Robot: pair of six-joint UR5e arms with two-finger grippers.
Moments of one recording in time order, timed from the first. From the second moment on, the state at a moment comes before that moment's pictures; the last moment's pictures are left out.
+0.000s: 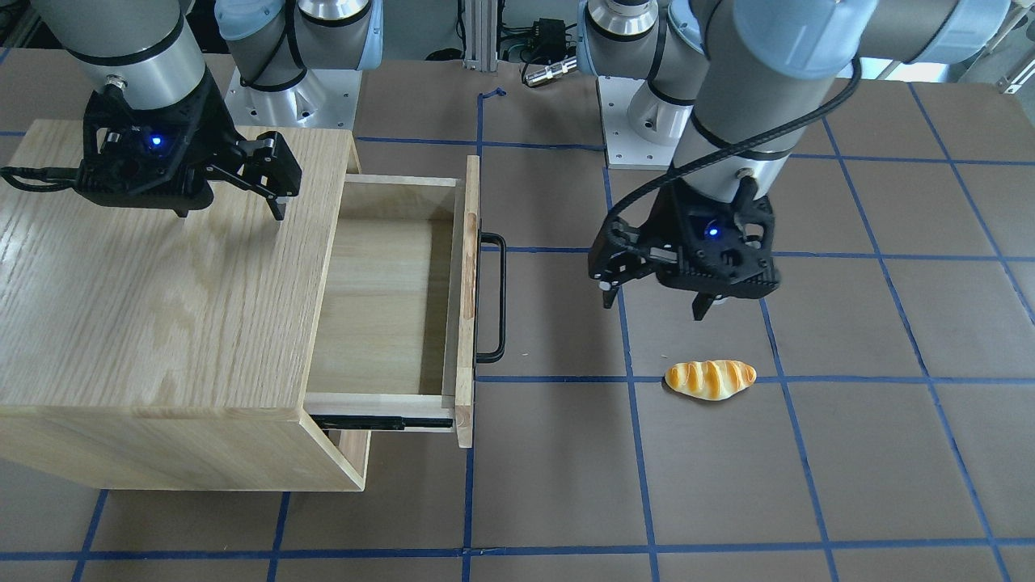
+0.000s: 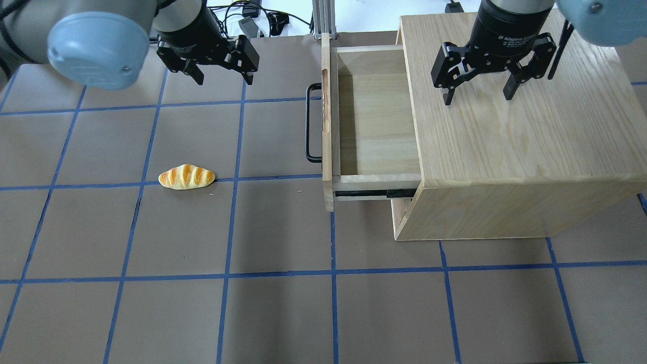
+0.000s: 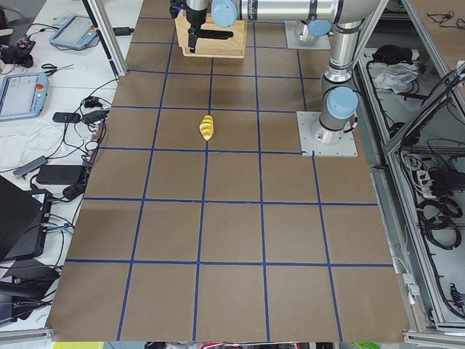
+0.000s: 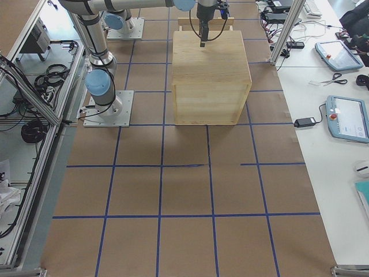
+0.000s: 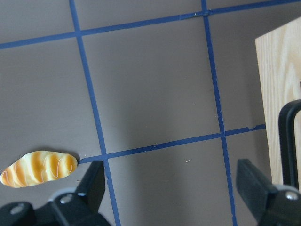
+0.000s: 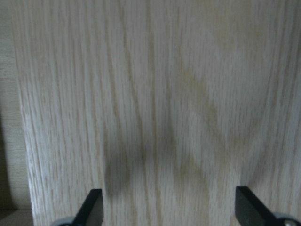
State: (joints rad) left arm -1.63 -1.74 -1.46 -1.36 1.53 0.02; right arm 1.60 -1.49 1.43 -1.47 -1.61 0.02
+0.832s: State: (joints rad) left arm -1.53 -1.62 -1.51 -1.53 1.61 0.05; right arm 1.60 -1.49 1.43 -1.47 -1.61 0.02
